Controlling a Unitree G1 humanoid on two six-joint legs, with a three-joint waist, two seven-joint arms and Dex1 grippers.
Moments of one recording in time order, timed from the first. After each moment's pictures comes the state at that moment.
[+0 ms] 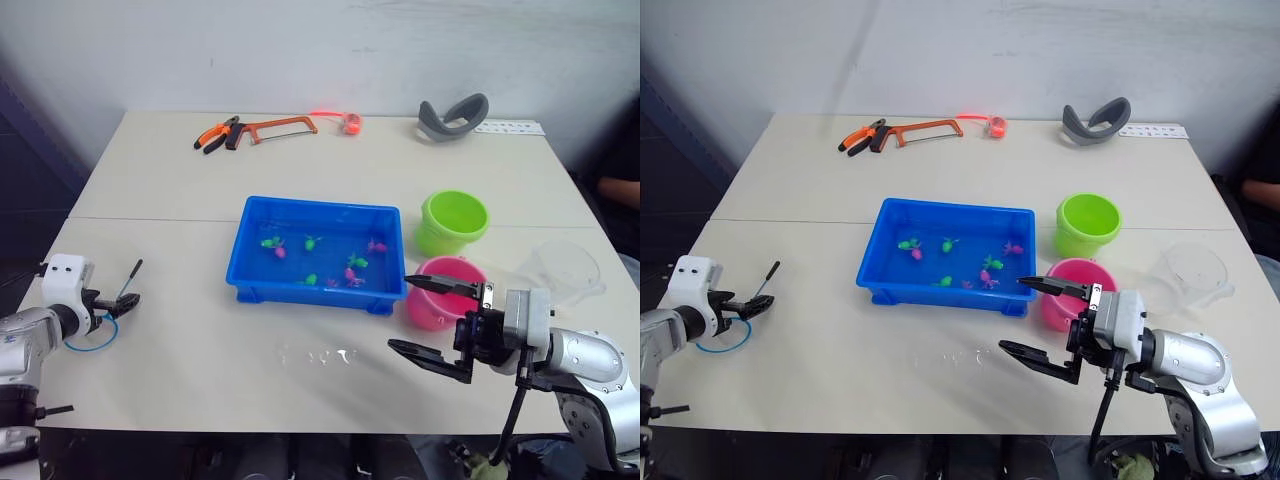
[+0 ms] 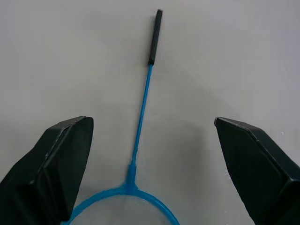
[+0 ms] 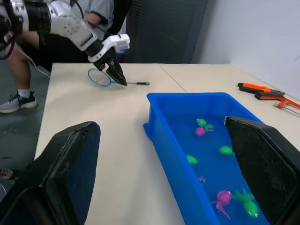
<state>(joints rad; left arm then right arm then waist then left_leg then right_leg) -0.31 0.88 0.27 0.48 -0.29 0.63 -0.49 0.05 -0.66 -0.14 -0.49 0.58 0.05 1.07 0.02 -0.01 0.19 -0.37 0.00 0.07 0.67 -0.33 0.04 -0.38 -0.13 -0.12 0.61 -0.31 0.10</state>
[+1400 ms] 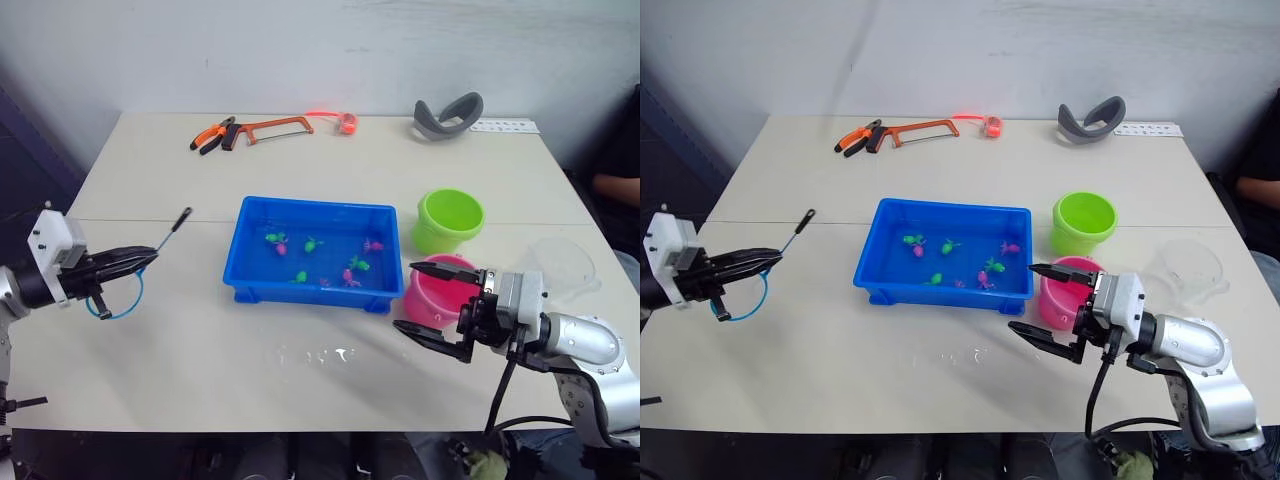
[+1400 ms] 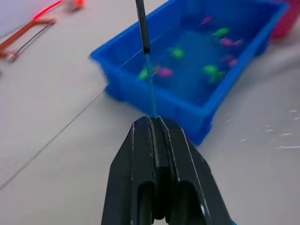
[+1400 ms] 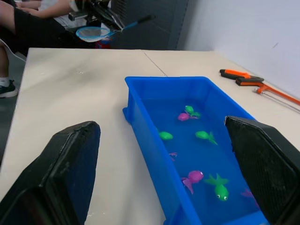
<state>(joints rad) -0.25 0.99 0.34 0.11 -0.50 0.18 -1.22 -0.03 -0.70 -0.13 -0.42 0.60 0.10 1.06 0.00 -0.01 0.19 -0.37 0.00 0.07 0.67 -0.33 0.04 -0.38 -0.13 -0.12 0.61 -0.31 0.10</state>
